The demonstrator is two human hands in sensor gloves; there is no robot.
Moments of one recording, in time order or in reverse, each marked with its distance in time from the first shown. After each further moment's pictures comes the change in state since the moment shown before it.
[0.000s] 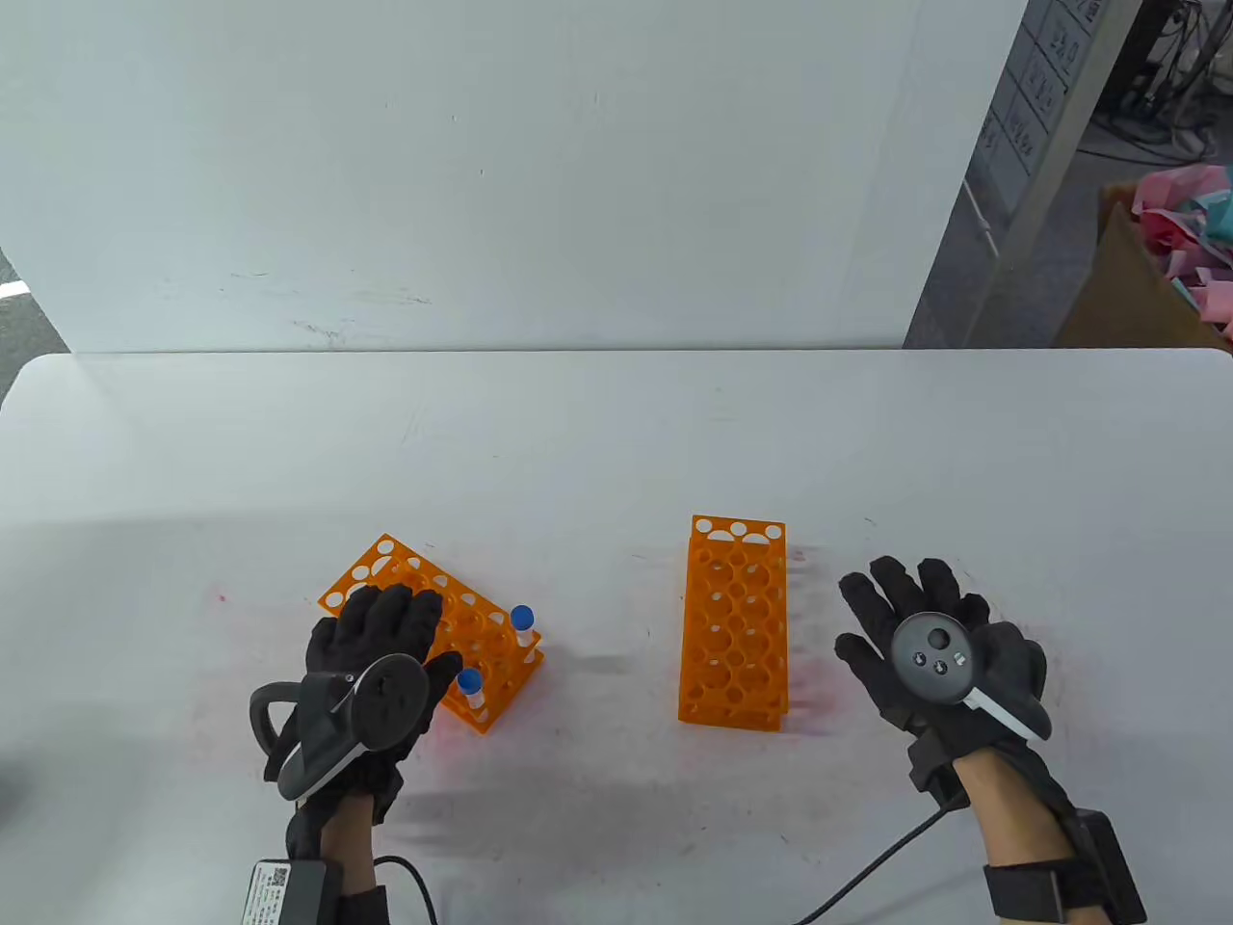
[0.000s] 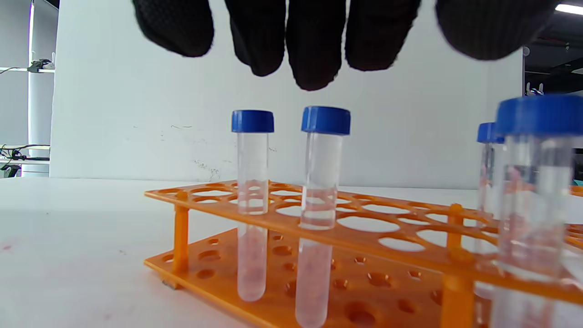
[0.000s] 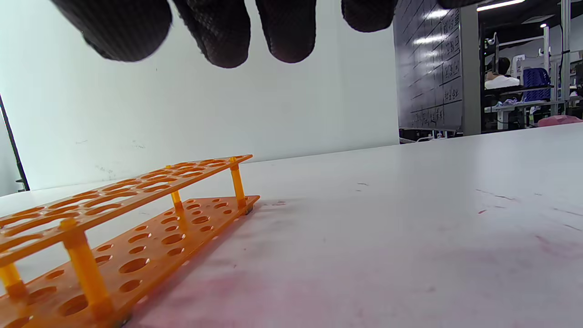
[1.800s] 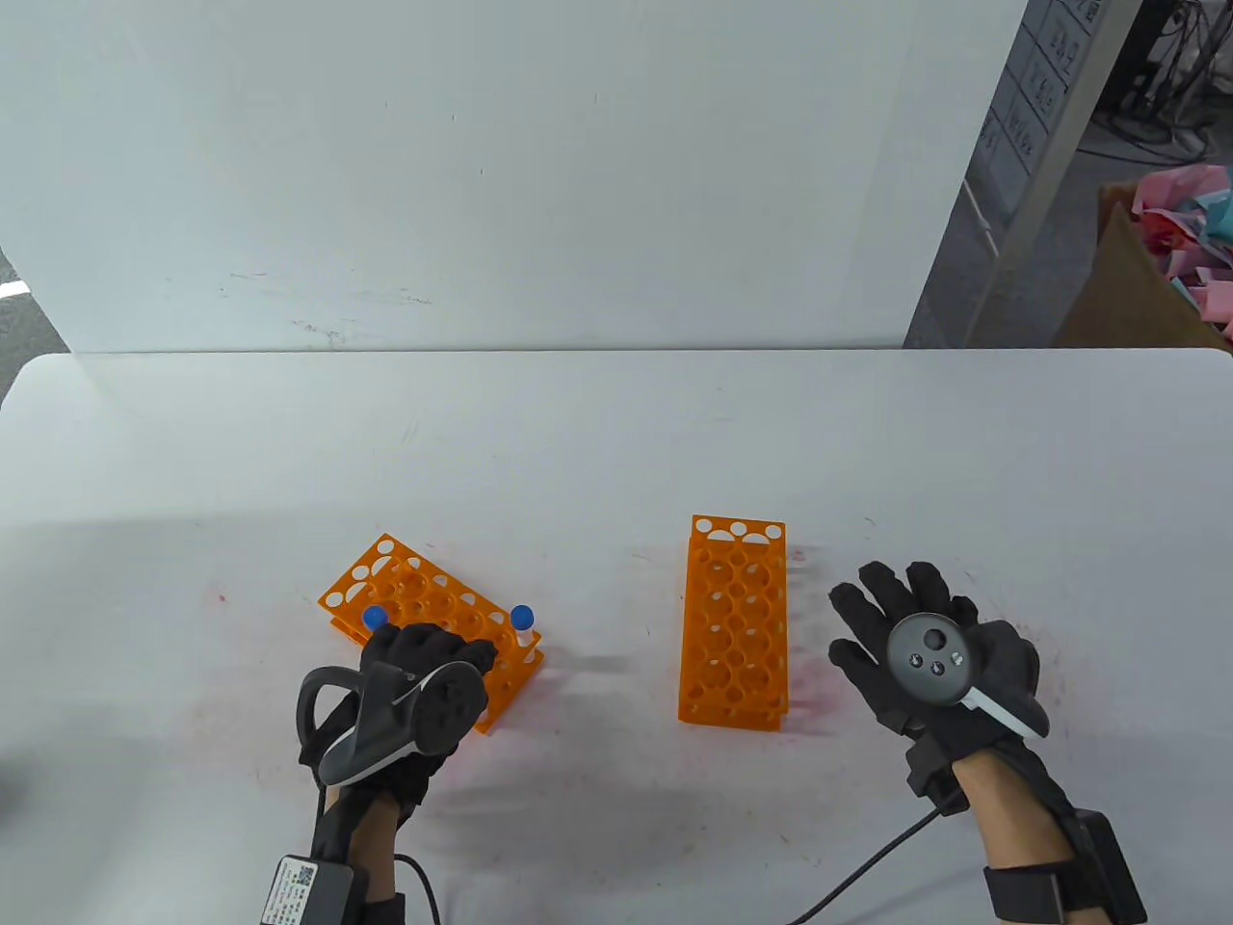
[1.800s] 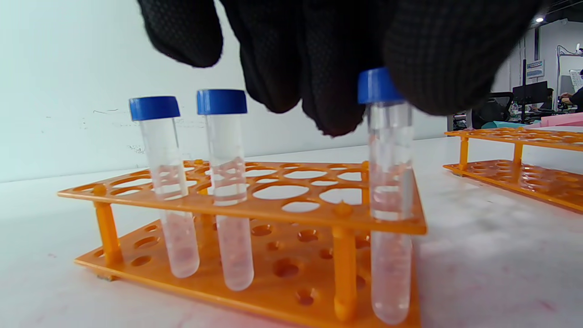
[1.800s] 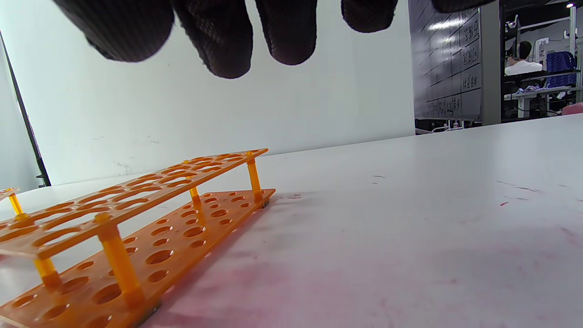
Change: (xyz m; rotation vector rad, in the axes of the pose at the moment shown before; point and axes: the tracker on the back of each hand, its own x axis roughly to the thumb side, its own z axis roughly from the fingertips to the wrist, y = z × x) left_hand 0.037 -0.007 -0.005 -0.138 -0.191 -0.072; right_hand 0.003 0.002 -0.001 0.029 -0.037 -0.020
